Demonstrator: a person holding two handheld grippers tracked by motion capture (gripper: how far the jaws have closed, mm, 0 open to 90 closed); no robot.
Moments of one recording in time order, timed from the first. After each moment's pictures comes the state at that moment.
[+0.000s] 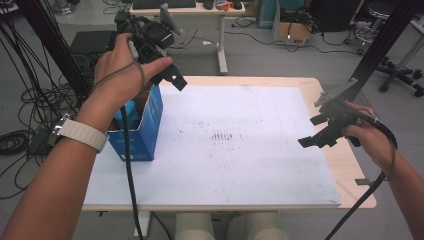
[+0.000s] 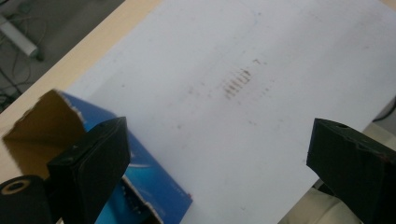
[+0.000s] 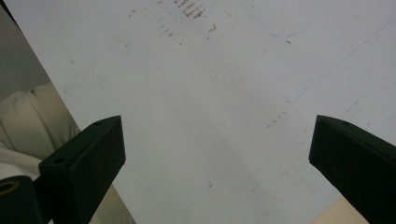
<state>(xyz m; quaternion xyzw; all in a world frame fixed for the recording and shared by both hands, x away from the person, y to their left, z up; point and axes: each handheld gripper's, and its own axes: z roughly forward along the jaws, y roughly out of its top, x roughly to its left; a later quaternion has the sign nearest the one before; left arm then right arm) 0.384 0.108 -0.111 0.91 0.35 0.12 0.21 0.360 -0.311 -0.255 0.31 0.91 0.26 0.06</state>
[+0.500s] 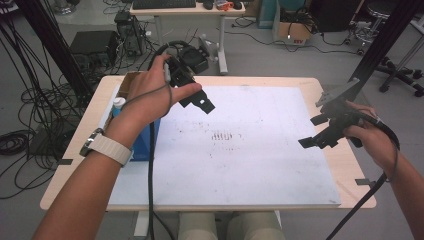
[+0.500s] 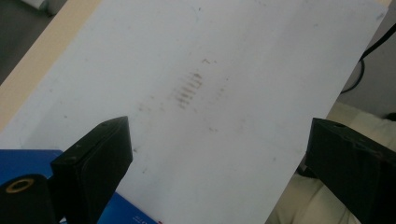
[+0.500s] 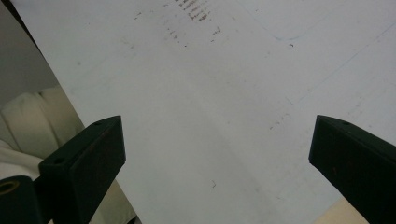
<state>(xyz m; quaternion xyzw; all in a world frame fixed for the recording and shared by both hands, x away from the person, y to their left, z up) 0.373 0.058 -0.149 0.94 0.26 0.09 0.20 0.354 -0.309 -0.251 0.31 0.91 0.26 0.07</state>
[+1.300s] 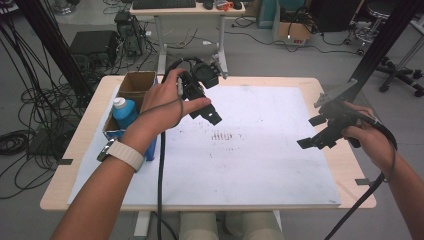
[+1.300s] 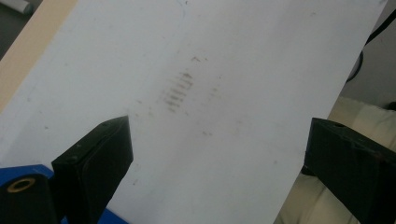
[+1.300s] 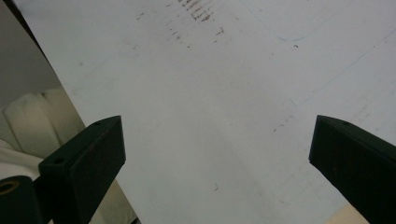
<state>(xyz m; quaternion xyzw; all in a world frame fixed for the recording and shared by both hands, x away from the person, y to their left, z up) 0.377 0.047 -0.173 0.95 0.23 0.08 0.19 0.356 -0.307 -0.255 0.31 0.91 0.26 0.06</state>
